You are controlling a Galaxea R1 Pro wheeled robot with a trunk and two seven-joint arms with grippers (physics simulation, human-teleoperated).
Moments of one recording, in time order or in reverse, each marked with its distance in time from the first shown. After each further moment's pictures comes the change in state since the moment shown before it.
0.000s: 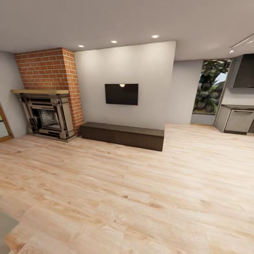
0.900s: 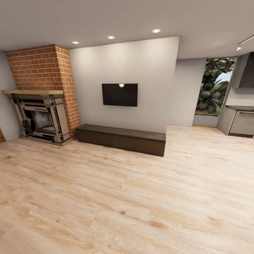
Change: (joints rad) left arm 0.000 0.000 0.000 0.000 -0.002 0.001 -0.003; right arm 0.000 0.013 -0.004 0.000 -0.002 -0.002 0.002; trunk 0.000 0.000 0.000
